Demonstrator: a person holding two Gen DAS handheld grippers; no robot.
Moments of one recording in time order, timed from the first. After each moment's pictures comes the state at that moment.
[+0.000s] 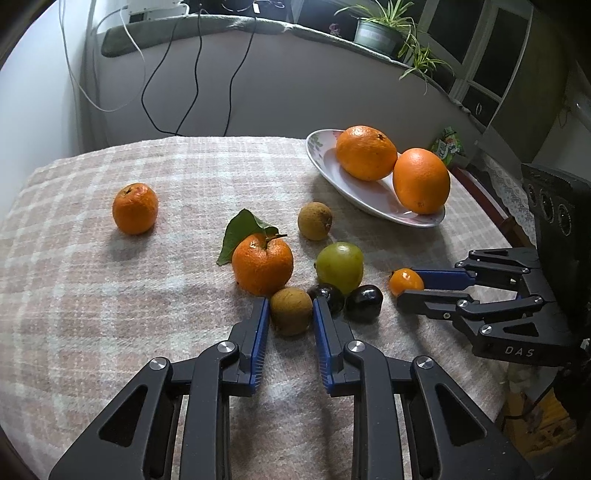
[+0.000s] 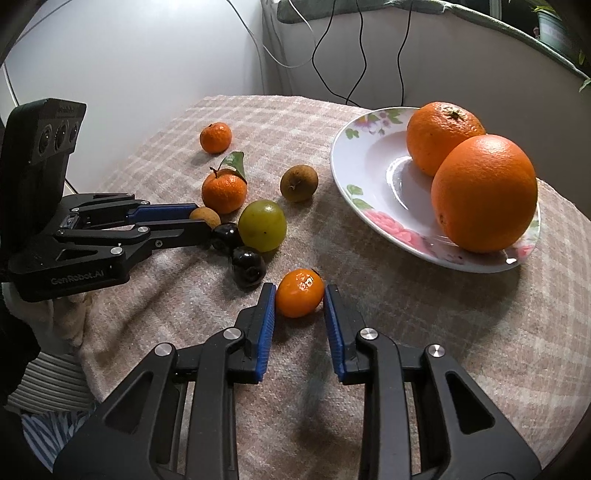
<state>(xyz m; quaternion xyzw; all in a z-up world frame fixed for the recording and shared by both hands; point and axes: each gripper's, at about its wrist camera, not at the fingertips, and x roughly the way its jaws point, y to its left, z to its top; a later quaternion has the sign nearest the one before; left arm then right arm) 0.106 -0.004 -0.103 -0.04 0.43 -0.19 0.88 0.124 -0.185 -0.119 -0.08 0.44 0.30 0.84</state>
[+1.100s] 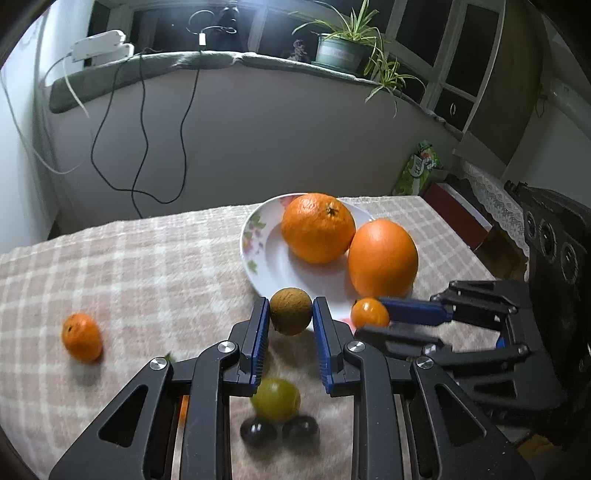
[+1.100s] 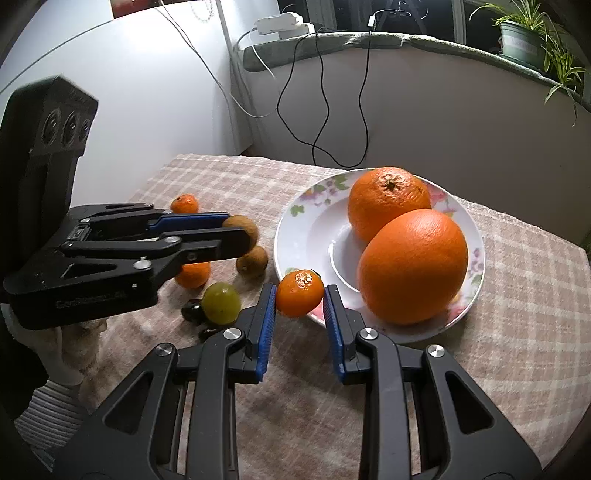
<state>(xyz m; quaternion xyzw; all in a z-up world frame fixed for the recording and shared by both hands) 0.164 -0.061 -0.062 -0.01 0.39 -0.24 0.89 0.158 -0.205 -0.087 -0.05 0.38 0.26 0.89</state>
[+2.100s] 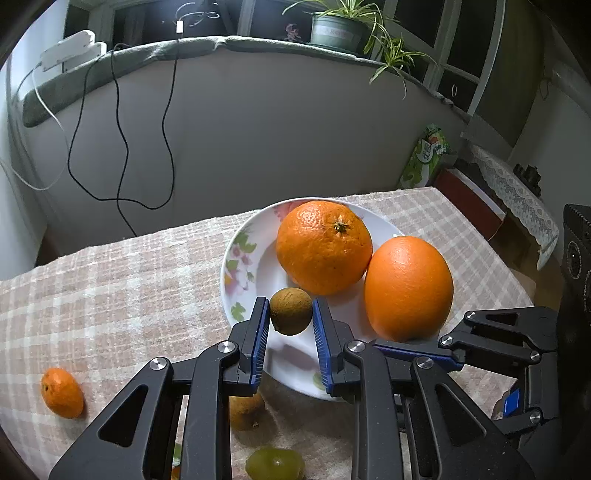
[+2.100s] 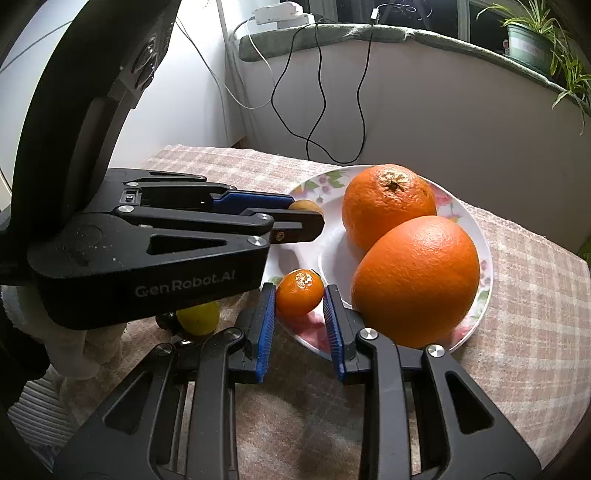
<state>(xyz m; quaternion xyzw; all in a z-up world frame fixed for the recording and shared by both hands) 0.208 -0.090 -0.074 0.02 0.41 -0.23 0.88 0.174 -0.194 -0.097 -0.07 0.39 0.25 0.88</state>
